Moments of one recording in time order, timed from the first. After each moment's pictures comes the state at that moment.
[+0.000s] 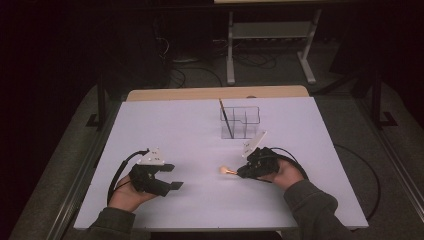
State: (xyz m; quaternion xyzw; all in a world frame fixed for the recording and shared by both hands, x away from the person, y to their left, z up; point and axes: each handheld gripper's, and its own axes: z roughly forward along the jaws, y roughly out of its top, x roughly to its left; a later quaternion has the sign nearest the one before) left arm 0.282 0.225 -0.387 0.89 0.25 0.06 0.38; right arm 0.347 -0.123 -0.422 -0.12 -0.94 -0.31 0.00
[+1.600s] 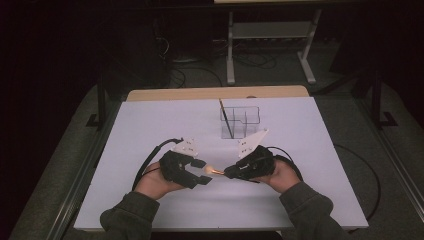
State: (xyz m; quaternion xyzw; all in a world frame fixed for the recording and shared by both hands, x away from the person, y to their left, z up) left arm 0.298 0.145 -0.355 0.91 0.18 0.00 0.38; right arm 0.321 -0.102 -0.376 -0.05 -0.91 -0.41 0.01
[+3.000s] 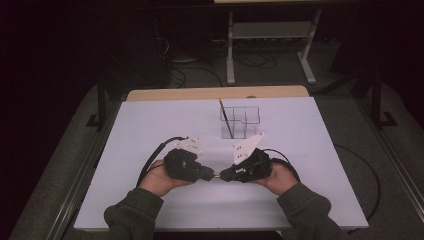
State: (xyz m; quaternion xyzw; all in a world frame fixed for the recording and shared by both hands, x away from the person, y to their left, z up) left arm 0.303 0.138 -0.353 0.91 0.16 -0.04 0.39; right arm 0.310 -0.091 -0.369 -0.01 -0.91 -0.41 -0.01
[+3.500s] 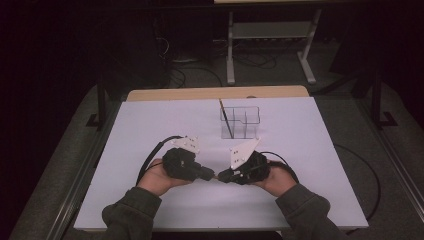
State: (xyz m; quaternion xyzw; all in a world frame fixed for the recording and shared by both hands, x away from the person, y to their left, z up) left arm 0.304 0.140 -0.348 0.90 0.15 -0.06 0.39; right arm 0.303 -0.084 -0.369 0.01 -0.92 -0.39 -0.04
